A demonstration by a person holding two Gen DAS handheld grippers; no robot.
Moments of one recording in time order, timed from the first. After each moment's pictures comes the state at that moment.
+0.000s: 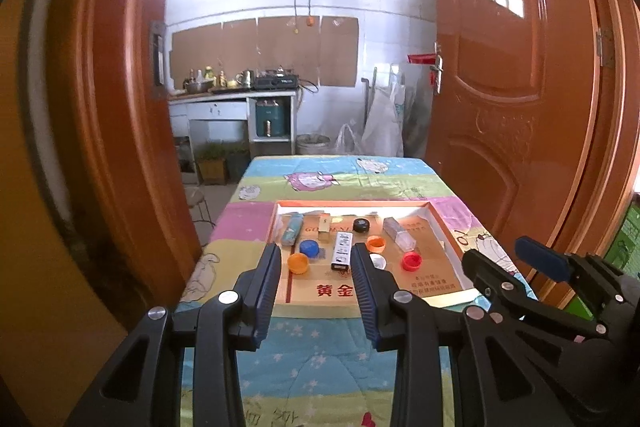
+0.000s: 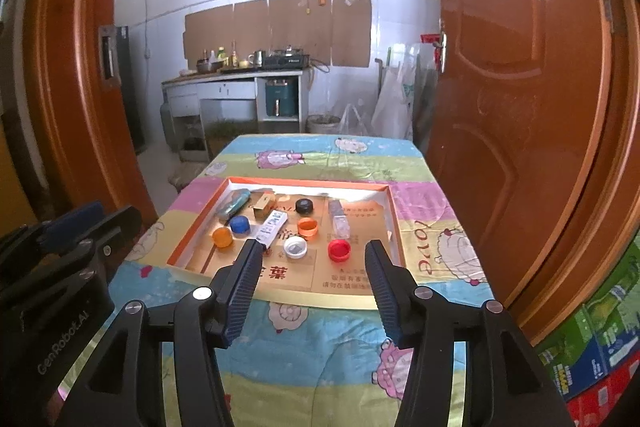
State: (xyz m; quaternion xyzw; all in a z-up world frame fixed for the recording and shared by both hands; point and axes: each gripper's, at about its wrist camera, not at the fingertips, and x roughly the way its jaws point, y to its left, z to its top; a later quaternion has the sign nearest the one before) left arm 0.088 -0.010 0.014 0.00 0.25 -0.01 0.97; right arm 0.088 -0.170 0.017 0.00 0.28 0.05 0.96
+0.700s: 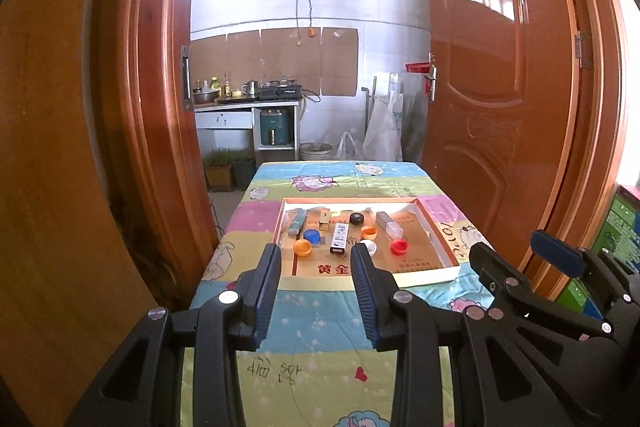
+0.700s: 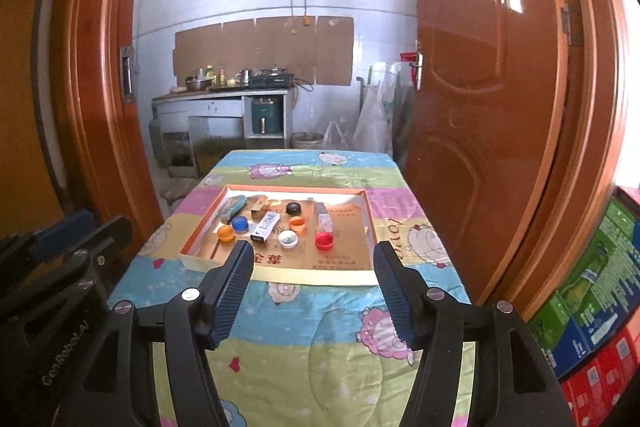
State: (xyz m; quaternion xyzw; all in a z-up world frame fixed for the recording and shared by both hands) left arm 0.024 -0.014 0.029 0.00 0.23 -0.01 0.97; right arm 0.011 -0.169 0.038 0.00 0.25 0.02 0.97
